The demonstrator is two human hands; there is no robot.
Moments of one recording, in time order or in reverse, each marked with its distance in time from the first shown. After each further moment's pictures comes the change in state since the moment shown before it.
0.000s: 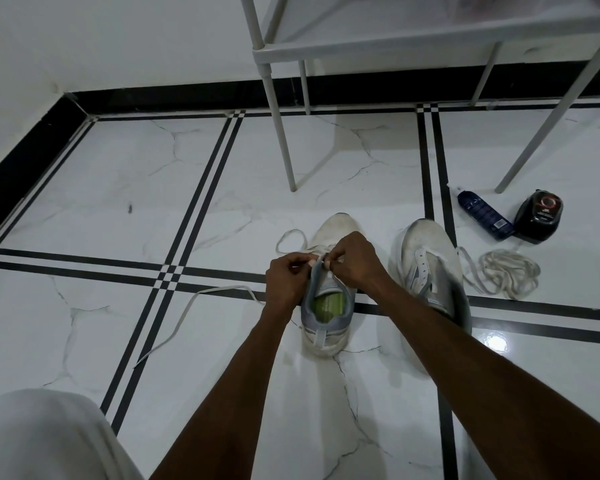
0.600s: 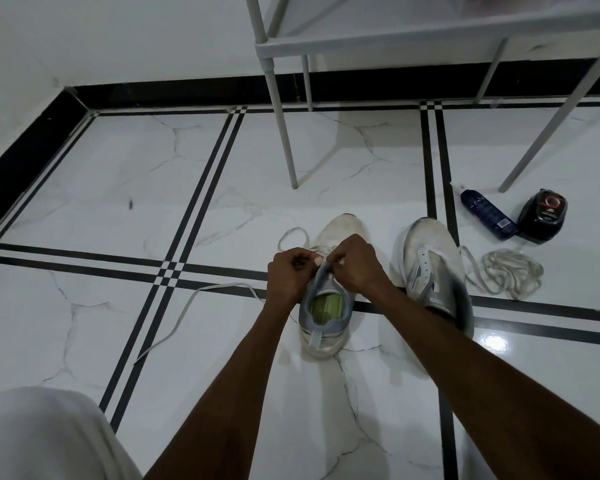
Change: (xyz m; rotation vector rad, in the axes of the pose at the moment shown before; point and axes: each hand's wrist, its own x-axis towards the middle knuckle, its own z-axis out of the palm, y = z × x) left_hand 0.005 0.001 -0.002 0.123 -0.041 0.118; right_hand -0.007 0.004 0.007 0.021 0.011 0.017
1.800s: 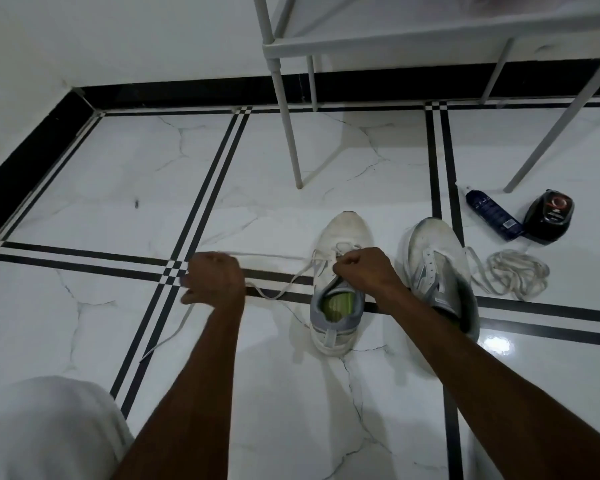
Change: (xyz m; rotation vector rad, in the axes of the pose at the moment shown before) left_hand 0.012 -0.006 -0.079 0.449 0.824 -0.529; right_hand -0.027 -0.011 -0.019 0.235 -0.005 0.130
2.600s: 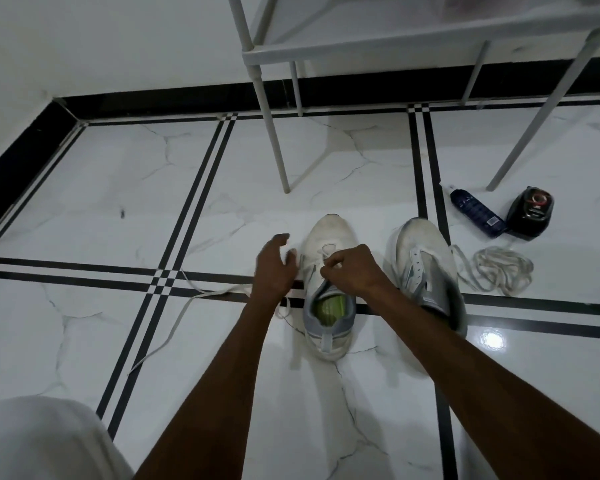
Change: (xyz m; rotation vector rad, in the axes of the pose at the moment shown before) left_hand -0.051 0.019 0.035 -0.200 -0.684 0.722; right_hand 0.004 0.000 0.000 -0.028 -0.039 -0.025
